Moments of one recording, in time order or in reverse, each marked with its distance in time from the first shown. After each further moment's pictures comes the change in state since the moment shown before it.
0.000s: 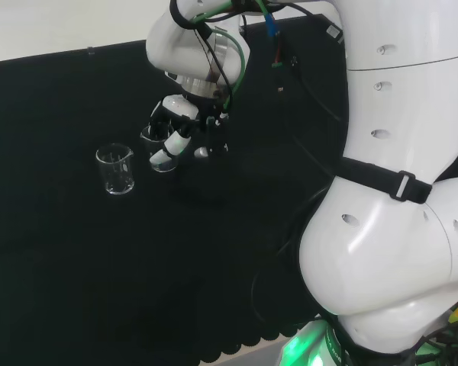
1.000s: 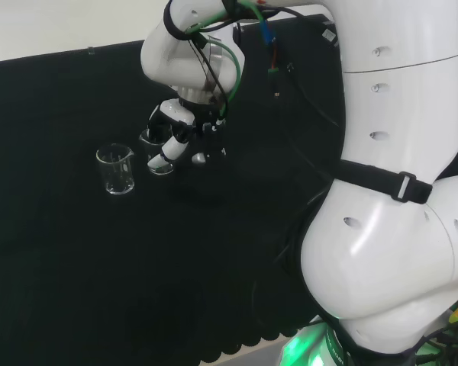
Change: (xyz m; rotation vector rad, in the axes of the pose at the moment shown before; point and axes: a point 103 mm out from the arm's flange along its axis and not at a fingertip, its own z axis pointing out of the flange) arm 0.001 0.001 0.012 0.007 -0.063 0.012
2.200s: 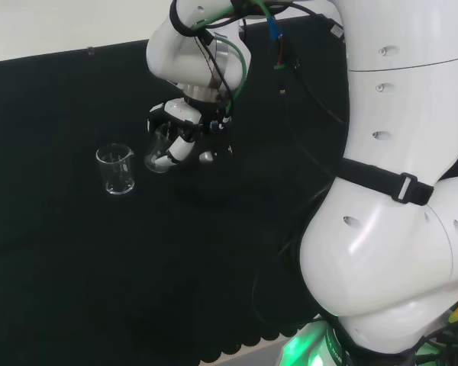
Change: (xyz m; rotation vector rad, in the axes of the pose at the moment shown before) arm -0.004 -0.011 -0.009 -0.003 0.012 -0.058
